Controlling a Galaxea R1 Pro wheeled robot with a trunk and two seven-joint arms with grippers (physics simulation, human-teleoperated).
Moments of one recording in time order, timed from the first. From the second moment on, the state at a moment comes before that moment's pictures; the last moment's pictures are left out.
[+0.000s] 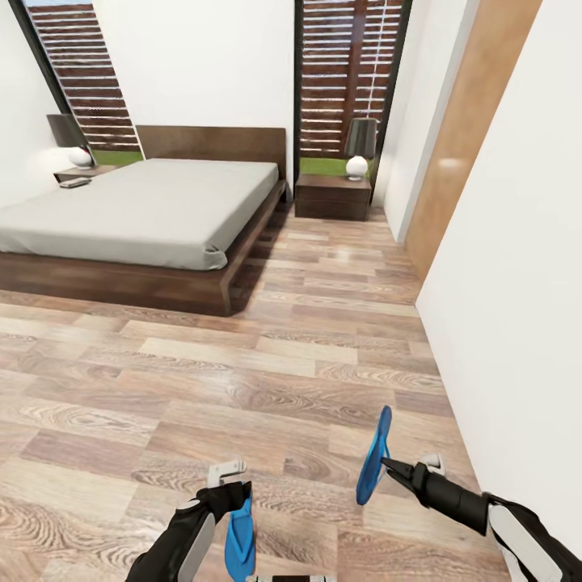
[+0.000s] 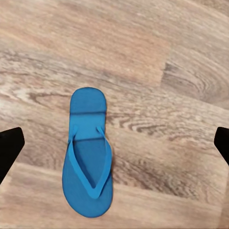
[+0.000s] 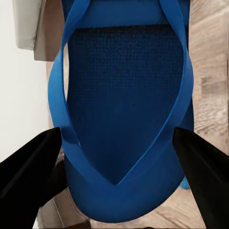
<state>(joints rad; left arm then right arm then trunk) -0.40 -0.12 -0.05 -0.72 0.18 0.28 0.07 -0.33 -0.40 0.24 -0.87 -1.11 0.60 0.70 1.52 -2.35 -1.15</state>
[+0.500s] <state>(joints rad) -0.40 -0.12 -0.05 -0.71 0.18 0.28 0.07 -0.33 -0.40 -0.05 -0.87 -1.11 0.60 0.70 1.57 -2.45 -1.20</state>
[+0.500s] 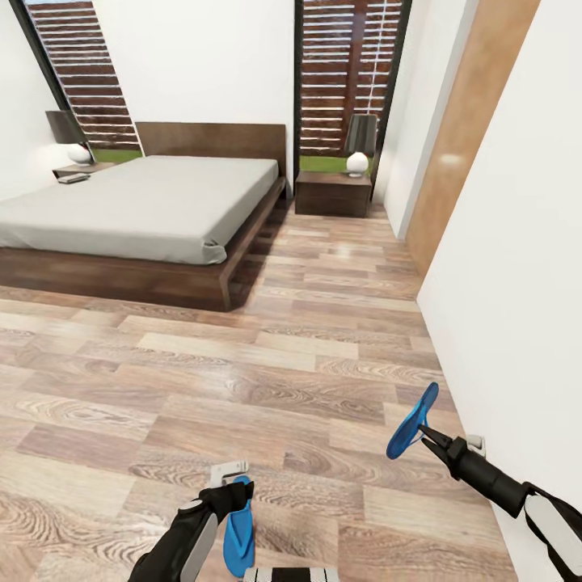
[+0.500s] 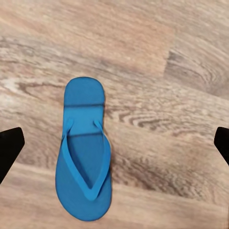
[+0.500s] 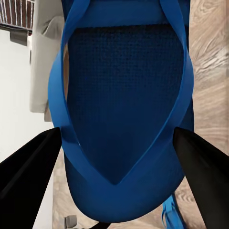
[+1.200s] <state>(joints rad) -0.40 -0.12 -0.05 -0.71 0.18 0.28 0.07 -0.33 -0.40 -0.05 -0.87 -1.10 0.60 0.70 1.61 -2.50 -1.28</state>
